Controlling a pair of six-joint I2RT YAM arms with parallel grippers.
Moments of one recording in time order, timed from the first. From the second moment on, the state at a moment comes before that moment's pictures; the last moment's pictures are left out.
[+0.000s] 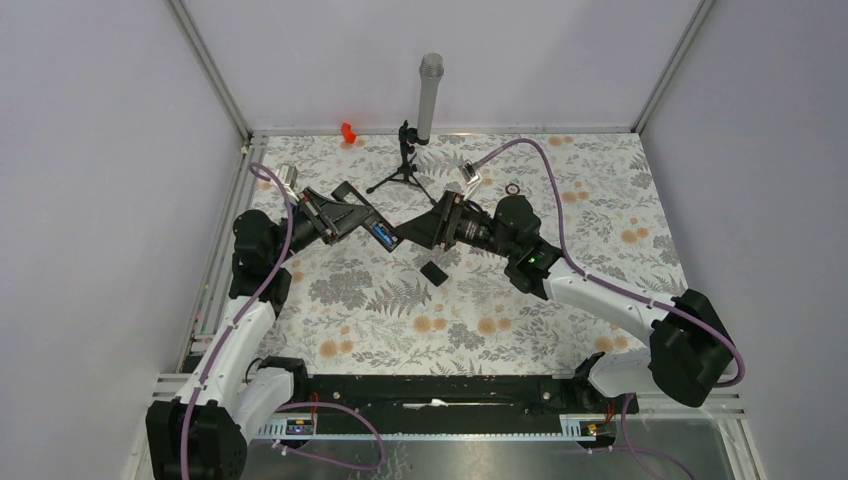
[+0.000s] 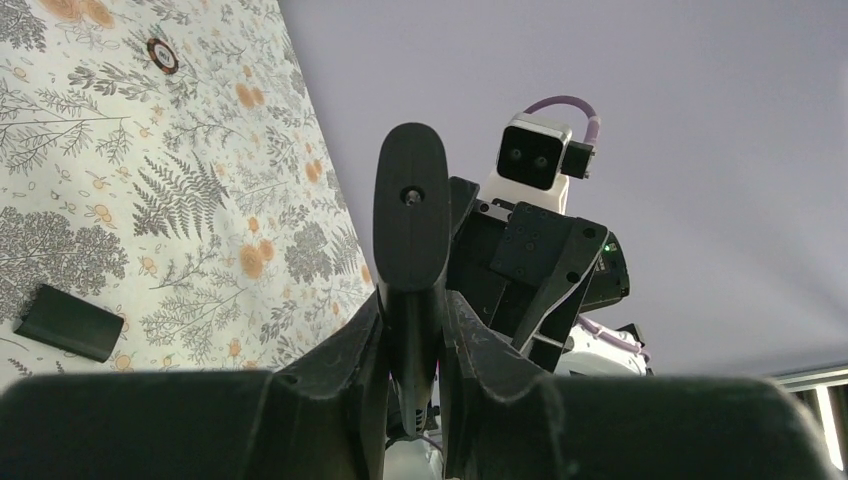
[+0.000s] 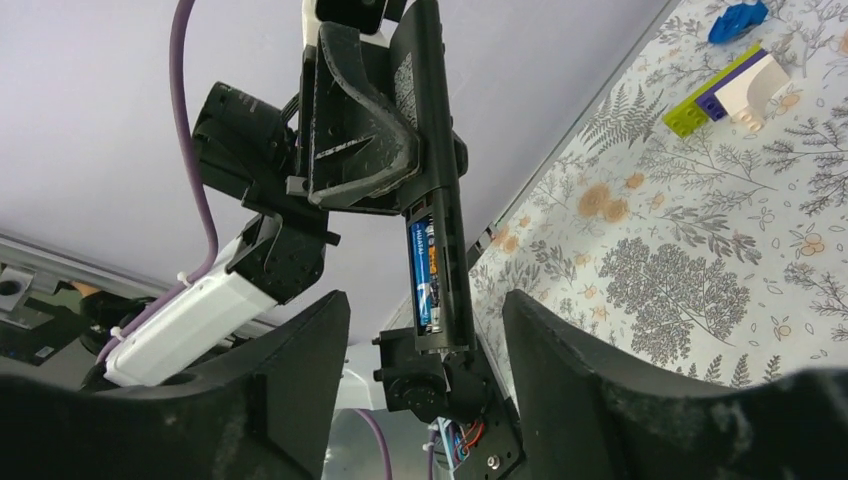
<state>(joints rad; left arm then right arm) -0.09 0.90 0.60 0.41 0.80 -1.28 0.78 1.35 0.87 0.54 -0.40 0.96</state>
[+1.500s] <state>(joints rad) -0.04 0.68 0.74 -0.33 0.25 -0.89 0.80 1.77 1.11 -0.39 -0.03 0.17</state>
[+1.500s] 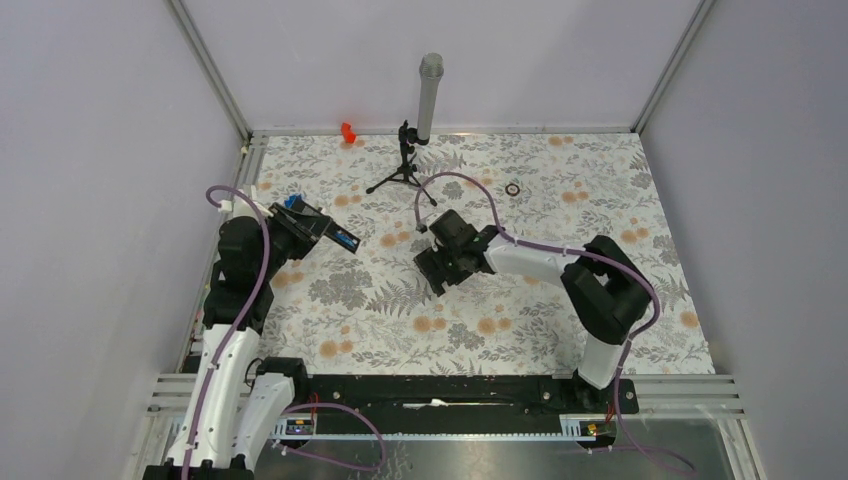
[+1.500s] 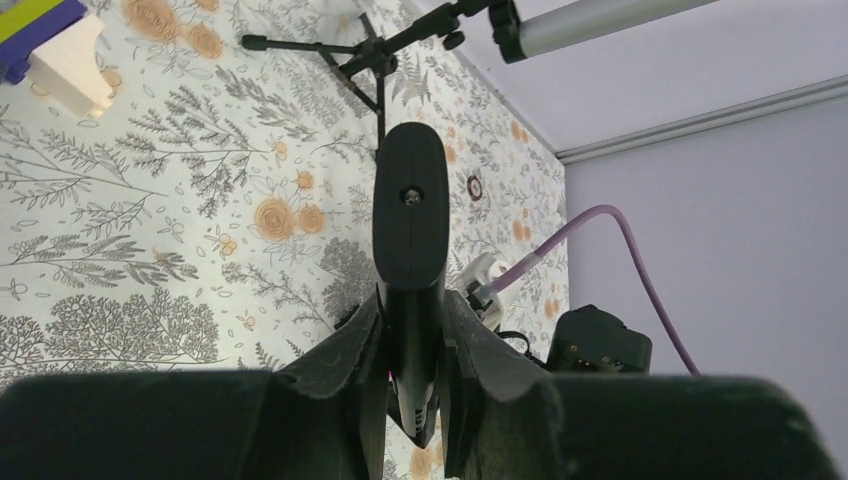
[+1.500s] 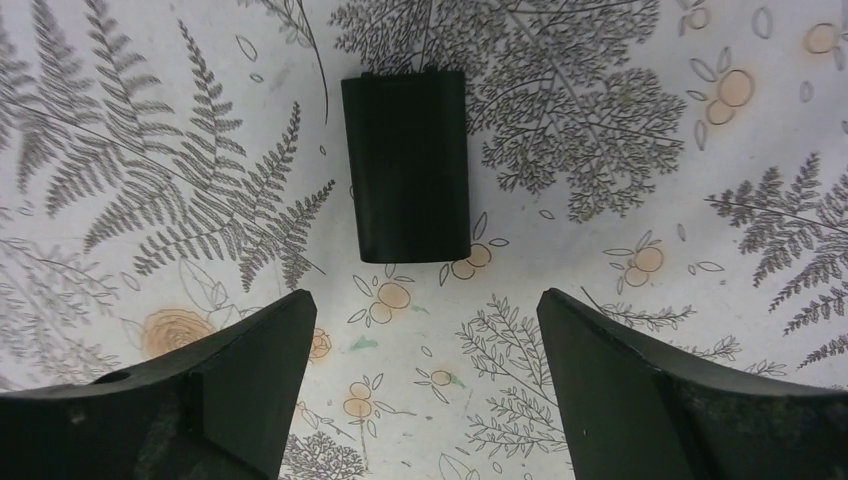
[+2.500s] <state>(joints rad) -0.03 0.75 0.74 -0.33 0.31 -0.89 0.86 1.97 1.31 -0.53 0.06 0.07</state>
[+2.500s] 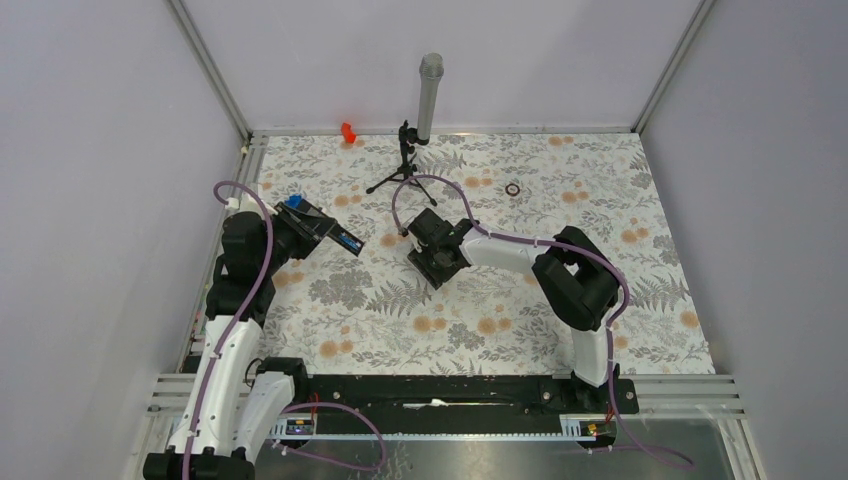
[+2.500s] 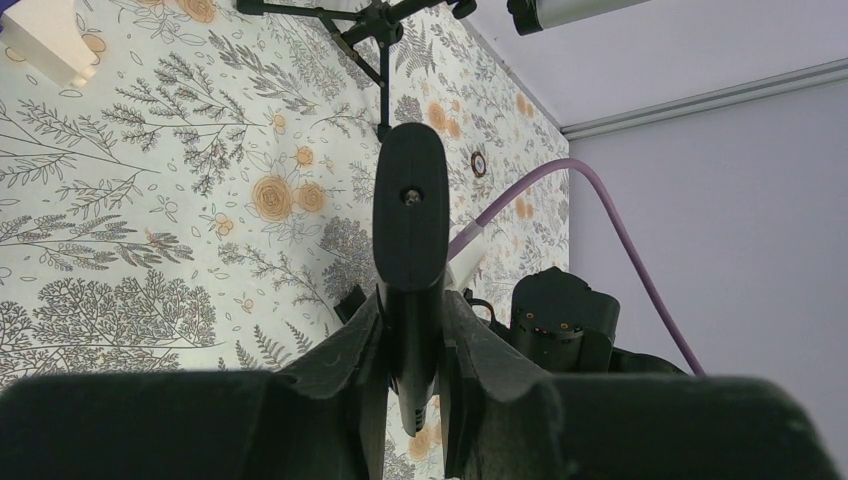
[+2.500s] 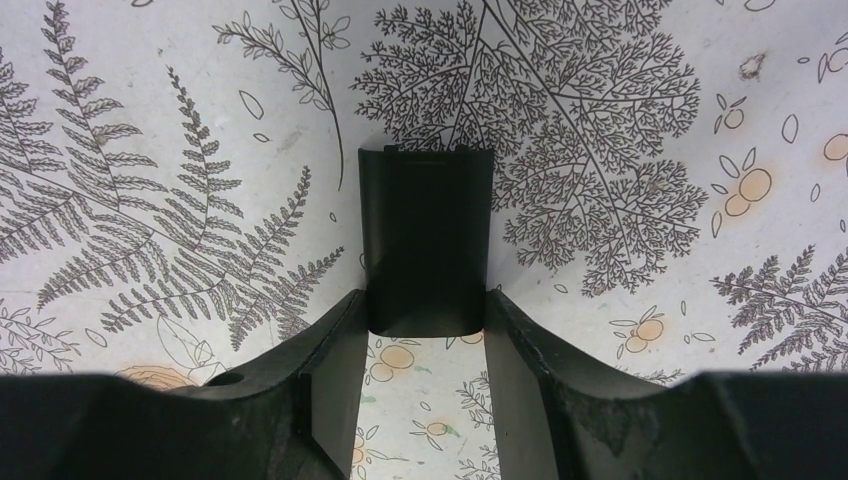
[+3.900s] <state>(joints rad) -0.25 0.84 0.58 0.15 0.51 -0.83 1.00 1.36 1.13 -0.22 -0.08 -0.03</state>
